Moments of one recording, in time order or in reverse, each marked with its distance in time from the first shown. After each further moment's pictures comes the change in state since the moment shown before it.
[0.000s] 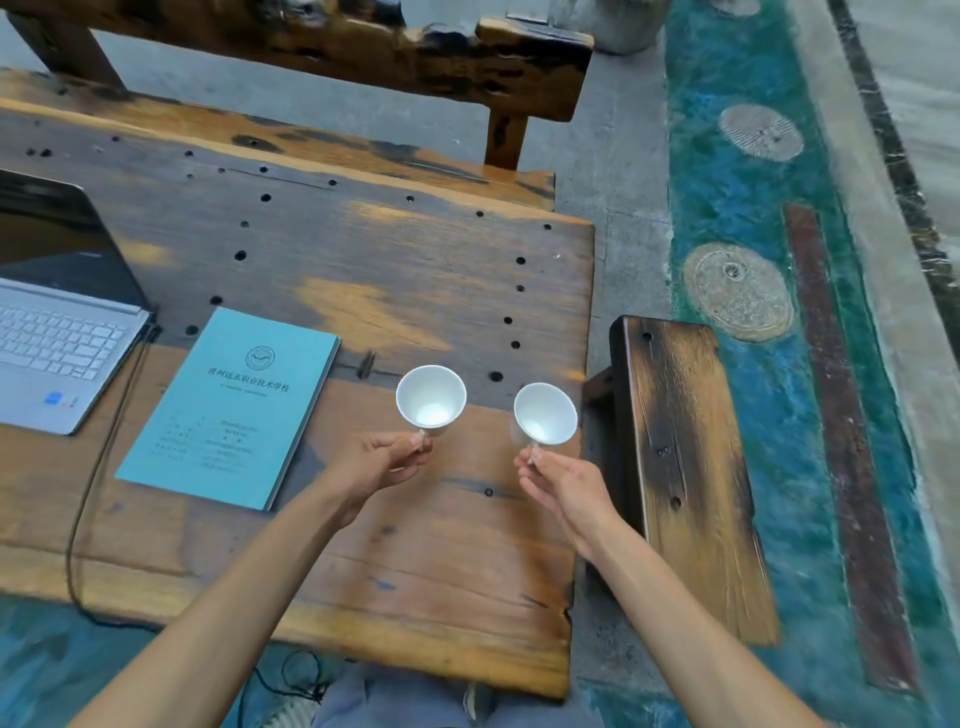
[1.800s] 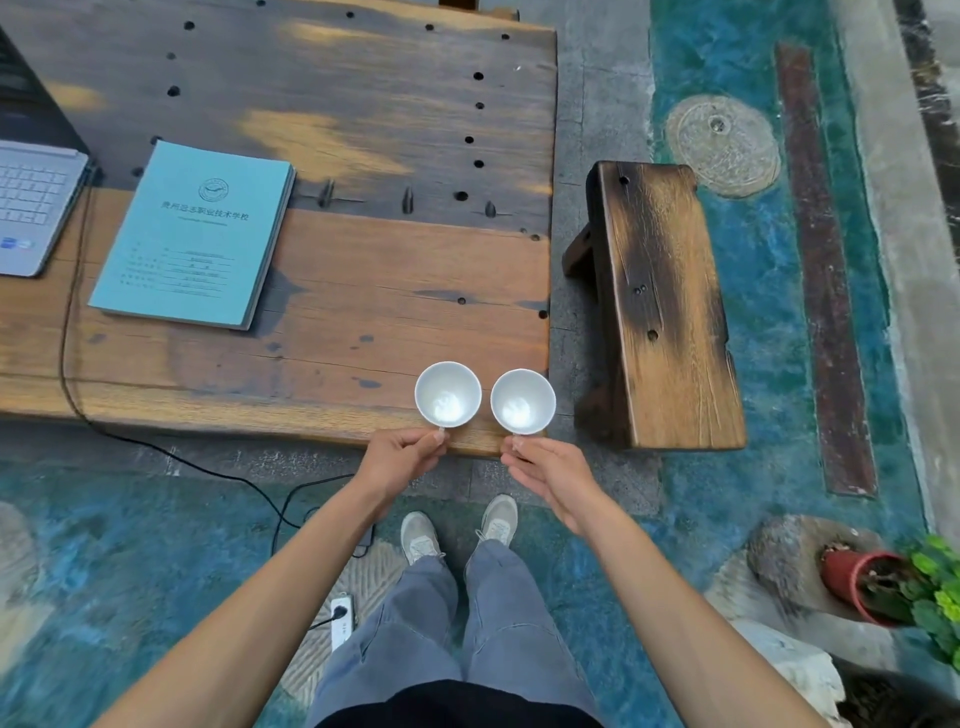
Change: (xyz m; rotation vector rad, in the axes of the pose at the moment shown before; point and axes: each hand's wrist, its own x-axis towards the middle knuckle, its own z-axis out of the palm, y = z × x) left_hand -0.119 -0.235 0.033 0.093 0.033 -0.102; right_hand -0.111 0.219 -0.105 -0.007 -0.028 0.170
